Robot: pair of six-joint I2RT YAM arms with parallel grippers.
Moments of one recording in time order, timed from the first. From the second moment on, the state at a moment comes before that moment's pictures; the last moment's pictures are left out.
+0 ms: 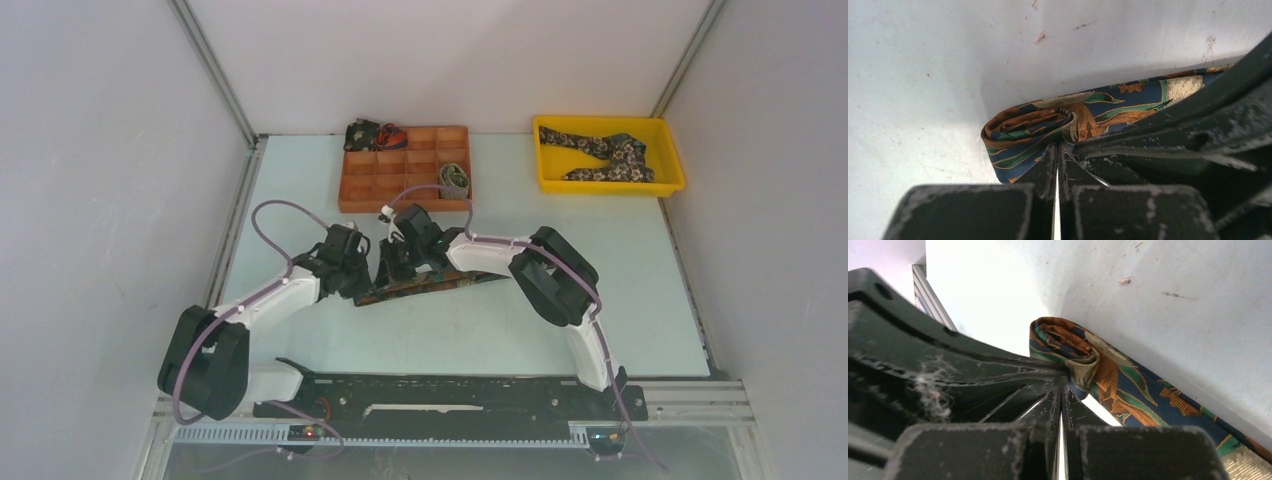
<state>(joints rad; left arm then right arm) -0.41 1.29 0.67 -0.40 -0.01 -0.64 0.88 2.13 1.42 -0.05 -0.49 0.70</state>
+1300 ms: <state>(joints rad) -0.12 0.85 0.30 -0.21 0.12 -0.67 0.87 2.20 1.47 -0.07 -0.52 0.70</state>
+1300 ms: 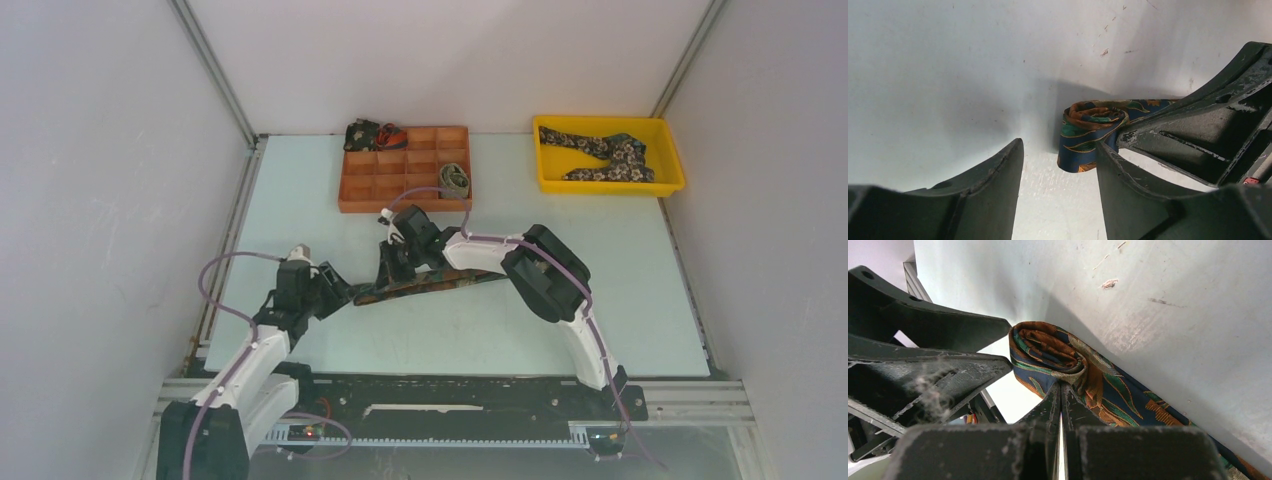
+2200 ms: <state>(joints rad) -0.02 1.06 0.17 0.21 0.37 -0.78 0.86 2.25 1.57 -0.15 -0.54 0.69</state>
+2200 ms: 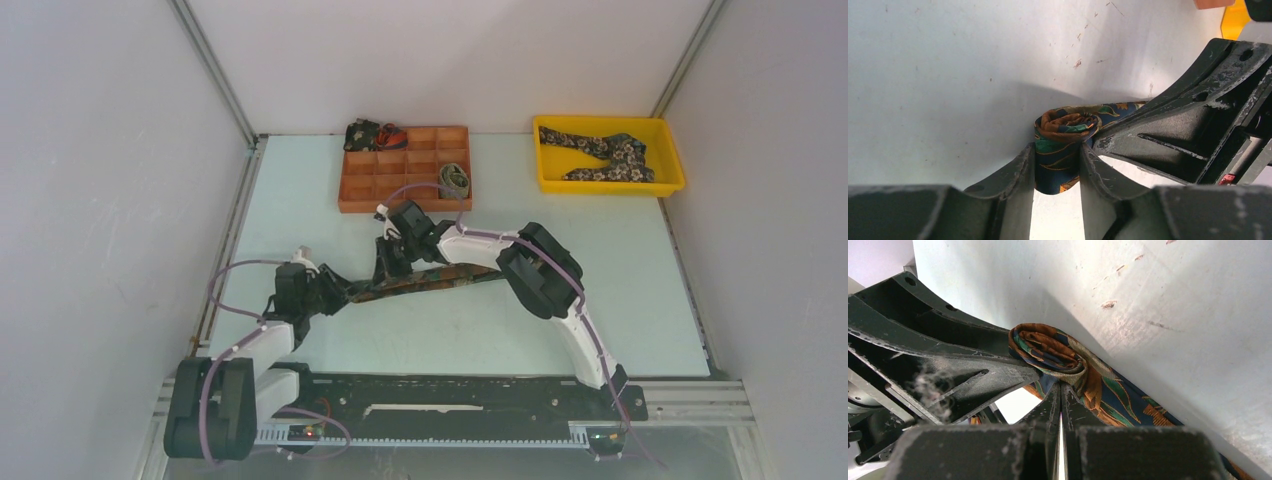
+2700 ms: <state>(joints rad) -0.02 1.09 0.20 0.20 0.38 -0.80 0.85 2.27 1.63 -0.21 -0.53 0.66</state>
